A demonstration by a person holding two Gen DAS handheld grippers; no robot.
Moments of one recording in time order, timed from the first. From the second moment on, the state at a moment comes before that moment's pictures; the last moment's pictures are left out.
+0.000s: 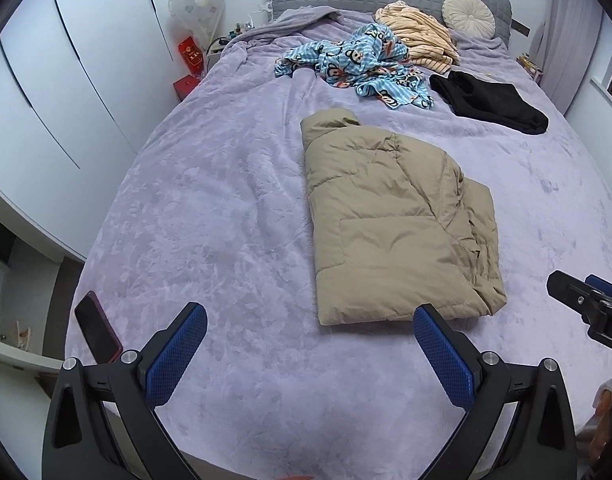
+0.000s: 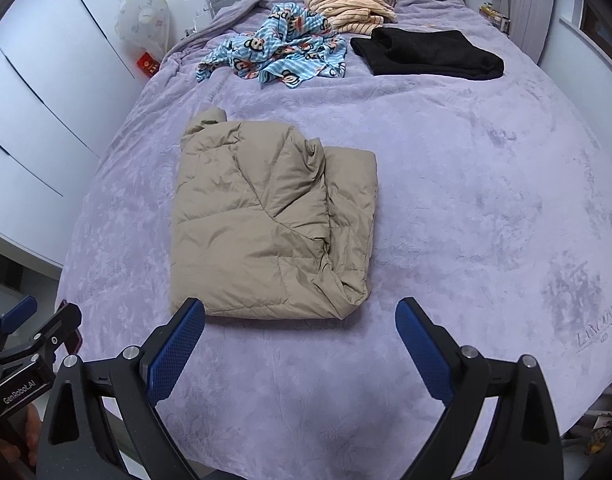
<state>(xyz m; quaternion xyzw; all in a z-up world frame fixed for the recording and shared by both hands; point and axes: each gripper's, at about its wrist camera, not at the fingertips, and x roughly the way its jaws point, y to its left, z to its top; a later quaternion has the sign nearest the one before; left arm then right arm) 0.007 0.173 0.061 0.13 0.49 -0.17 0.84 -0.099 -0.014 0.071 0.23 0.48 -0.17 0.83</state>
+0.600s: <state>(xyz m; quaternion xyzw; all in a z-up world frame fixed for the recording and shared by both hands) 0.006 0.168 0.086 0.11 0.48 -0.18 0.85 -0.101 -0.012 0.109 0.22 0.45 -0.19 0.85</state>
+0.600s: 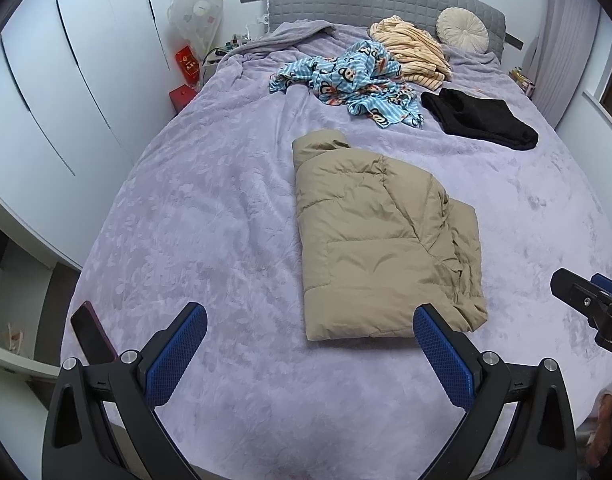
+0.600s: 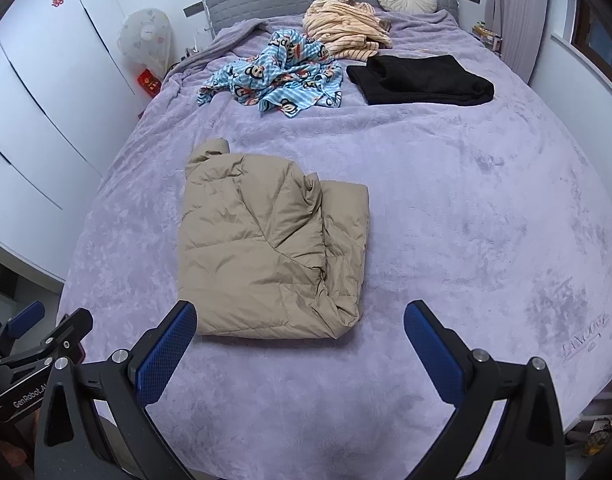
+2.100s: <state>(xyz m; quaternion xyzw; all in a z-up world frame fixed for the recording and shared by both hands) 0.001 0.172 0.102 0.11 0.47 -0.18 0.86 -0.105 -0.009 0.122 0.21 0.44 -0.19 0.85</state>
